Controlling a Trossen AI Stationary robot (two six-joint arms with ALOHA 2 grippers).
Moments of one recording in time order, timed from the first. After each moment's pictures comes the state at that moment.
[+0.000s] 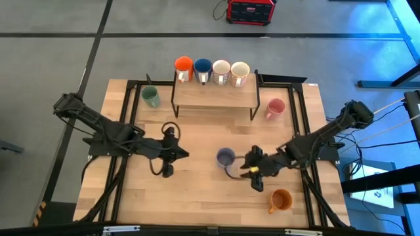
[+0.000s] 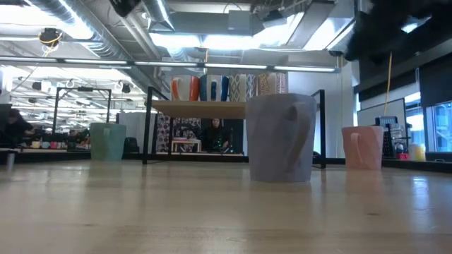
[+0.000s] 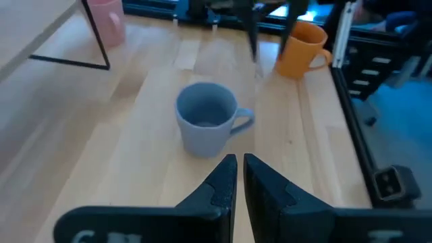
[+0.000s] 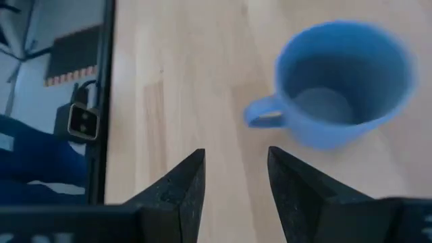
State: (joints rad) left arm -0.44 1.16 0.96 -0.36 -0.40 -0.39; right arm 0.52 1.34 0.87 -0.30 0.20 0.68
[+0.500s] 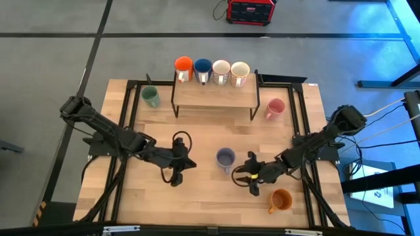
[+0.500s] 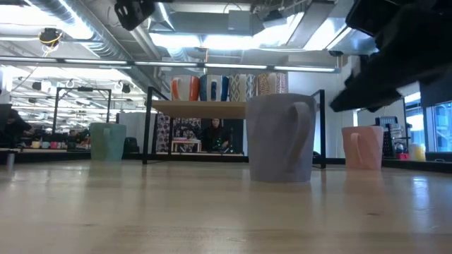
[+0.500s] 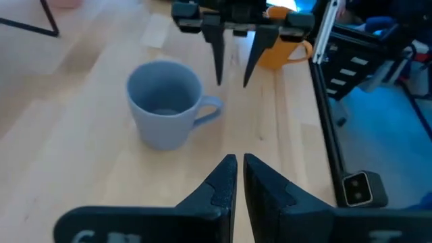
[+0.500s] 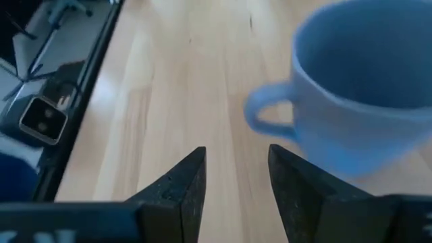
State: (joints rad) left arm -0.45 1.32 0.96 -0.22 -0.33 -0.52; right arm 0.57 1.51 0.59 0.32 0.35 0.55
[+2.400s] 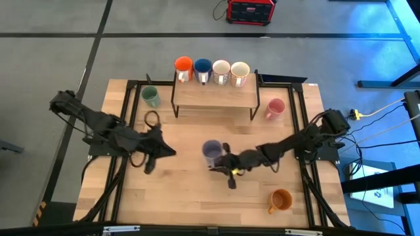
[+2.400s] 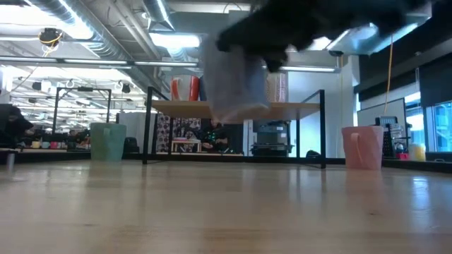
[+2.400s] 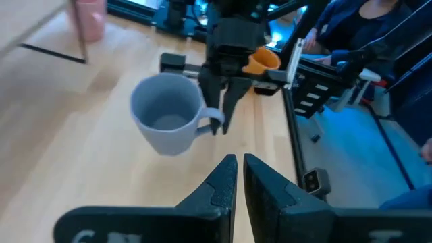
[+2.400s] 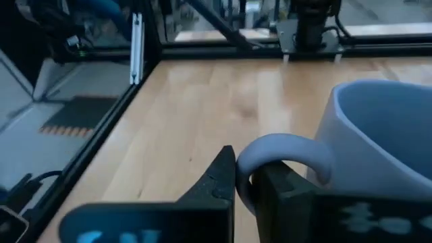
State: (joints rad) left arm -0.49 0.97 1.02 -0.53 -0.33 -0.55; right arm 0.33 1.71 0.85 0.54 0.15 0.14
